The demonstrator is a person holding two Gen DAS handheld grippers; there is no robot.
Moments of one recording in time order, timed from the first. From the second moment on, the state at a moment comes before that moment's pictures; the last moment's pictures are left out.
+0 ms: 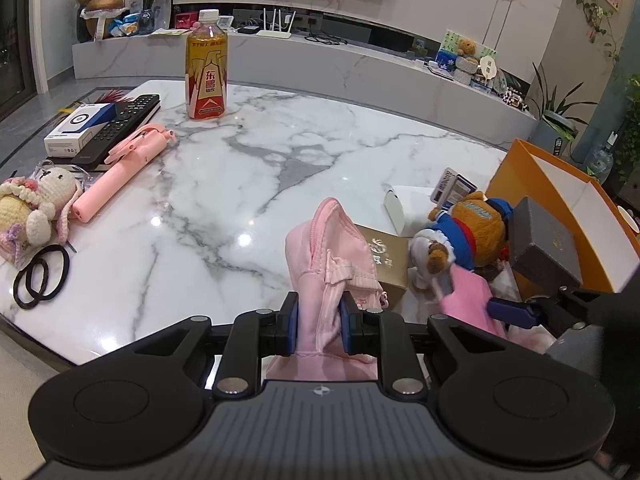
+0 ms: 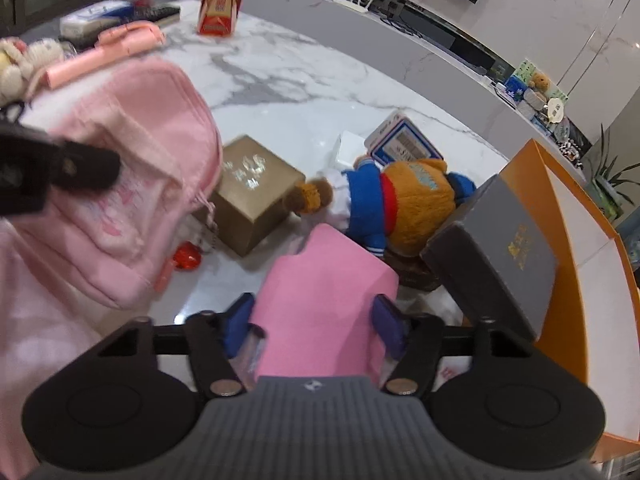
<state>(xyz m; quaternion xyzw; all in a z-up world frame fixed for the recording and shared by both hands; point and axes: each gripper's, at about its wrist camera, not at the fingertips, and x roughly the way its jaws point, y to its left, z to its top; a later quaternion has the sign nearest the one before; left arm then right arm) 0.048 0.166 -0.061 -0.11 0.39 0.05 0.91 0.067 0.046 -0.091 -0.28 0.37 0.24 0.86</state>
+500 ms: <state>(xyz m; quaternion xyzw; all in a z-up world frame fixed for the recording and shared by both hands) 0.027 0.127 -0.022 -0.09 0.35 0.04 0.93 0.077 -0.033 -0.019 -0.05 0.38 0.31 0.87</state>
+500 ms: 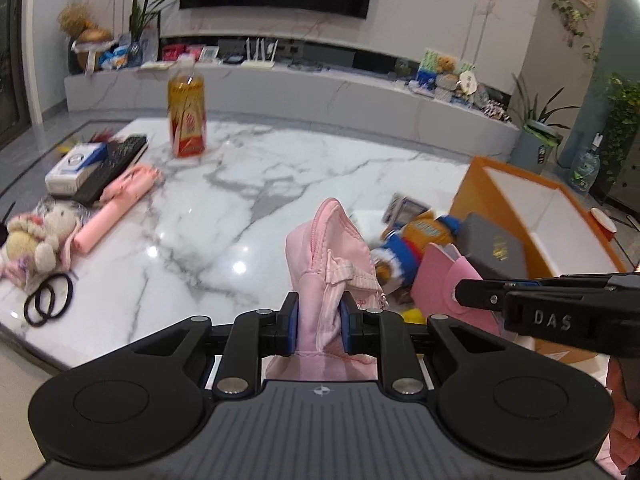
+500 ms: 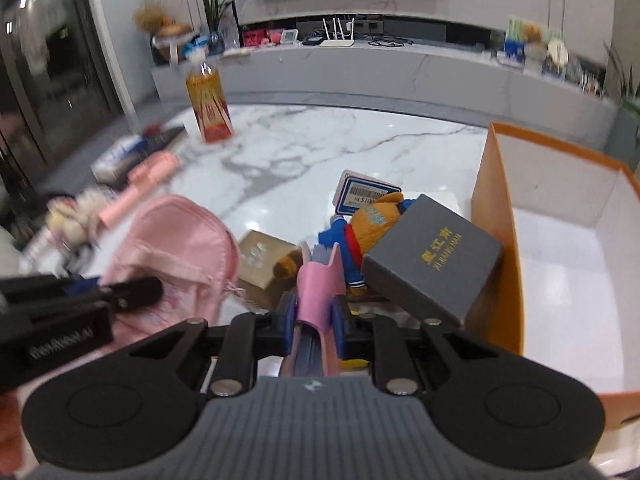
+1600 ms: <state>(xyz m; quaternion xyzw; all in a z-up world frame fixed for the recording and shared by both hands) 0.146 -0.126 -0.031 0.14 0.39 -0.11 0.90 0.172 -0.253 -0.038 0.23 0.41 0.20 0.86</state>
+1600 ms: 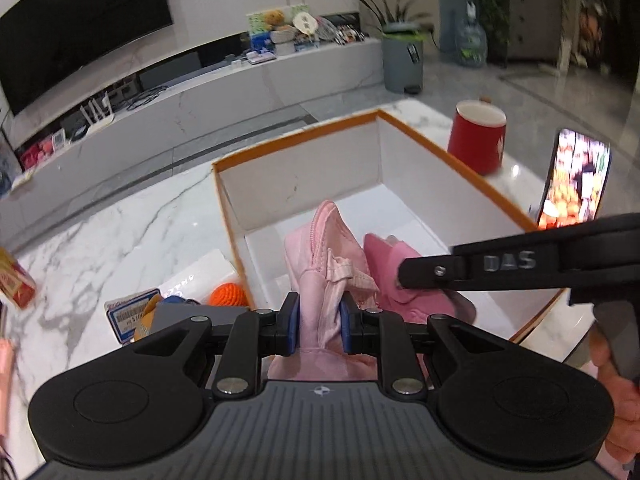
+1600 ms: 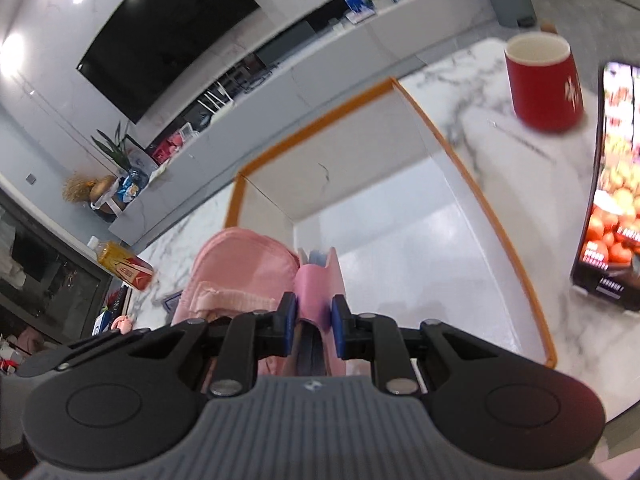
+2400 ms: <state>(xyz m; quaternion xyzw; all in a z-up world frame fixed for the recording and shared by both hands) 0.121 -0.097 -0.021 0.10 0.40 -0.17 0.90 0.193 -0.228 -0.064 0.18 0.46 0.22 0.84</state>
